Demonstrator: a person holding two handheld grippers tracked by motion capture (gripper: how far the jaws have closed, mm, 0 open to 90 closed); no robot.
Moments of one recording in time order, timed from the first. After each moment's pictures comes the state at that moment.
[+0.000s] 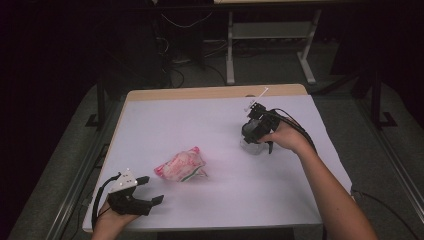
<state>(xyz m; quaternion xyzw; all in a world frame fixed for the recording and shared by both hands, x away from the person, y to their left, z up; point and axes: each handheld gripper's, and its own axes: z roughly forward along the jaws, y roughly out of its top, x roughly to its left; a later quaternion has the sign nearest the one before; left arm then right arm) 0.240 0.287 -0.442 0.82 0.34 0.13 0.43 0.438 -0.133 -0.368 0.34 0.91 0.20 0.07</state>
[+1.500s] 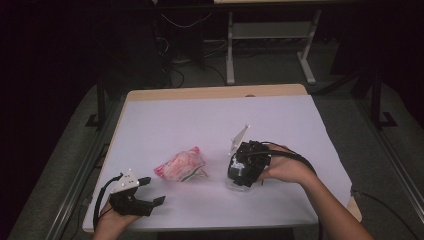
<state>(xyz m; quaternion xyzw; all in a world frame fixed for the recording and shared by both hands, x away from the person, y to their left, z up) 0.240 0.283 -0.443 0.83 0.34 0.13 0.43 0.329 -0.088 -0.366 0.12 0.97 0.21 0.03</state>
